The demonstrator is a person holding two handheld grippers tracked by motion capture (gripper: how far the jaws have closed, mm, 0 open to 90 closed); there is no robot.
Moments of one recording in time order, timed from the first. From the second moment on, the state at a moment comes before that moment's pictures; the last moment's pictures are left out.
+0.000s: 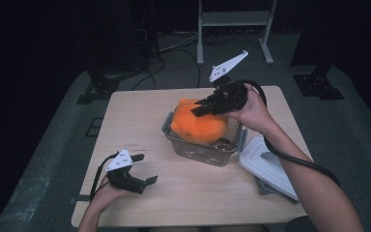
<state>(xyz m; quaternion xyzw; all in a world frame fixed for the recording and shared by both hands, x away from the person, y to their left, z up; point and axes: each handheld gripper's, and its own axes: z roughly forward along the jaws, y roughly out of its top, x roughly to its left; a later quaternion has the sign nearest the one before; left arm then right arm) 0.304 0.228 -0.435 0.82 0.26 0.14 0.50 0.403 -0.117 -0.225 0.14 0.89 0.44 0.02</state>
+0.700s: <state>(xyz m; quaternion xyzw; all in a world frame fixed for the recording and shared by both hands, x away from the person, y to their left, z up) 0.303 0.226 -0.435 0.82 0.25 0.14 0.50 0.433 -0.121 -0.250 0.17 0.88 0.44 0.02</state>
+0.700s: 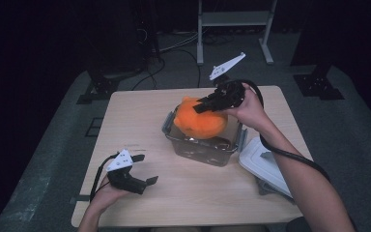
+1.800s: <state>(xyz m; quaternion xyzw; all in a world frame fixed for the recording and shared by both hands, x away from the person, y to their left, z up) 0.302 0.225 -0.435 0.82 0.25 0.14 0.49 0.457 -0.125 -0.292 0.21 0.88 0.42 0.01</state>
